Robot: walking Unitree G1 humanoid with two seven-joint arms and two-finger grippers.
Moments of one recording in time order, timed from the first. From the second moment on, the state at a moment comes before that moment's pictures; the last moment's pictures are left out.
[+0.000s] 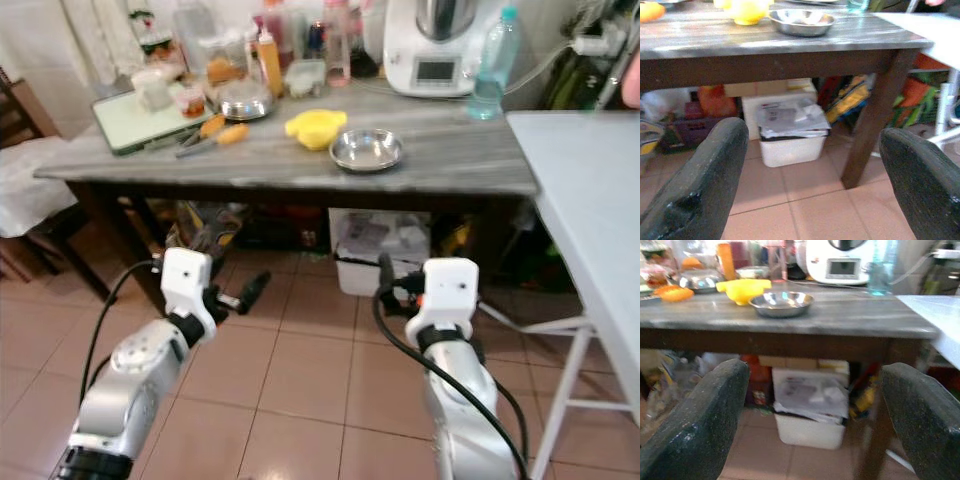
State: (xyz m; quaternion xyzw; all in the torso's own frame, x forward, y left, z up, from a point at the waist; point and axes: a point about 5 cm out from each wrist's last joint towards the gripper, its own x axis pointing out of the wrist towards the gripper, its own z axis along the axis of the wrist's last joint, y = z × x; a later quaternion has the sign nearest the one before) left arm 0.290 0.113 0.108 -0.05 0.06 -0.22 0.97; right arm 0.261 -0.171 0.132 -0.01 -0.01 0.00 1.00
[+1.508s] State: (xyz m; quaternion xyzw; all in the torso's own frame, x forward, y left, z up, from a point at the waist) left arm 0.287 0.108 0.107 -0.07 0.05 -0.27 0.96; right arm 0.261 -0.166 0.131 -0.01 -0.01 -0.01 1.00
